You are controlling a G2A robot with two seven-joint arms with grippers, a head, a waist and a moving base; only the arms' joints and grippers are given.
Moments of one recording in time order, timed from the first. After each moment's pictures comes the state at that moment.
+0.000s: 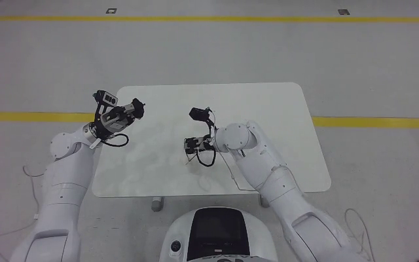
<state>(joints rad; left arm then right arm) 1.07 -1.09 -1.52 -0.99 -0.76 -0.34 -1.37 -0.97 -1.65 1.06 -1.10 -0.61 0.02 1.06</state>
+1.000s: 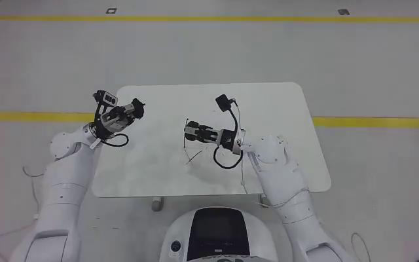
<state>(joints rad) 1.07 -1.09 -1.52 -0.99 -0.76 -0.34 -1.37 -1.22 -1.59 1.25 -1.46 -0.25 -0.23 0.96</state>
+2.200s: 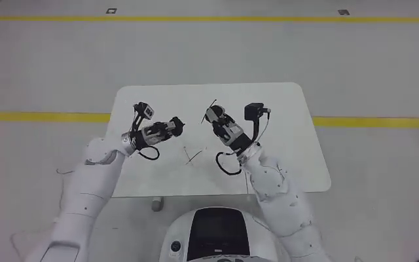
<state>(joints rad) 1.17 -1.12 -1.29 -1.21 -0.59 -0.32 -1.16 -1.47 -1.54 1.22 -1.74 -0.76 -0.34 0.22</state>
